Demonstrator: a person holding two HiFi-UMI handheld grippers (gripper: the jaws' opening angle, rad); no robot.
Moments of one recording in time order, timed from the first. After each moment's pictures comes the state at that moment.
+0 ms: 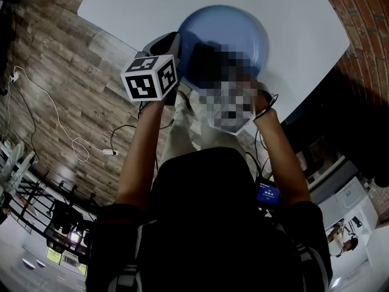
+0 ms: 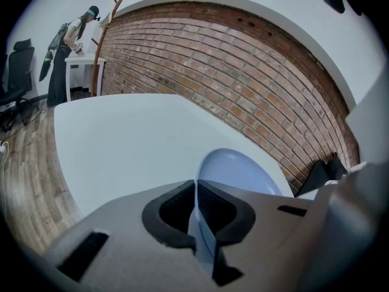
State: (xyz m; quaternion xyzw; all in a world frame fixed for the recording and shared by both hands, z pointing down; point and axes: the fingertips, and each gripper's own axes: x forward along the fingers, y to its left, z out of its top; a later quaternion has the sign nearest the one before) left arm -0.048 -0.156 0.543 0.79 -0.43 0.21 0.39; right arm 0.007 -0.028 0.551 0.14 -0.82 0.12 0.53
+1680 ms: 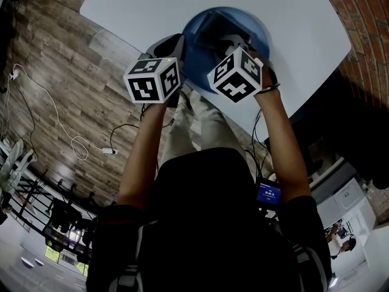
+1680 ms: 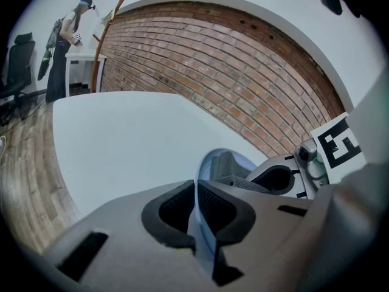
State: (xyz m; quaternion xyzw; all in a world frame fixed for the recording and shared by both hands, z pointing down) left arm -0.050 -0.156 0.542 0.79 -0.42 0.20 0.40; right arm 0.021 -0.123 0.547 0.25 -0.81 0.14 0.52
